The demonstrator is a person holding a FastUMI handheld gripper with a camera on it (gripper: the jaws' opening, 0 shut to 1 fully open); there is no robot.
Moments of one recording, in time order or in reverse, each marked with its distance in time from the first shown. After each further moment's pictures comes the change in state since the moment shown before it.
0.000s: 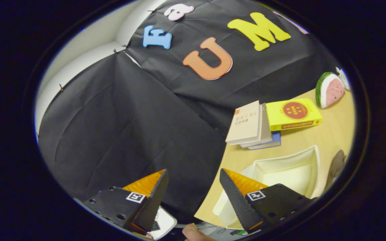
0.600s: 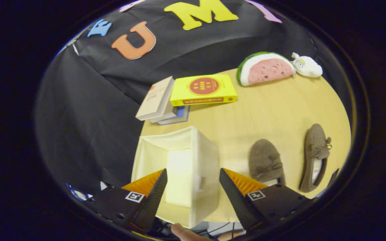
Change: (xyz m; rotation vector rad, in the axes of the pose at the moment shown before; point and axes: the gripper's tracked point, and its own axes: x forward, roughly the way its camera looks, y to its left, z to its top) arm -0.088 -0.260 -0.037 0.090 0.268 -0.507
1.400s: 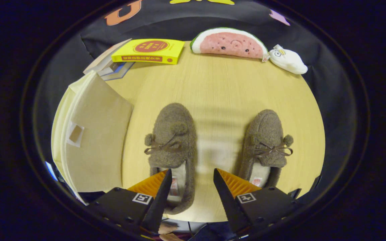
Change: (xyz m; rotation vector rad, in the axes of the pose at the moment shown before) arm 0.034 -0.178 -0.057 -0.220 0.224 -0.356
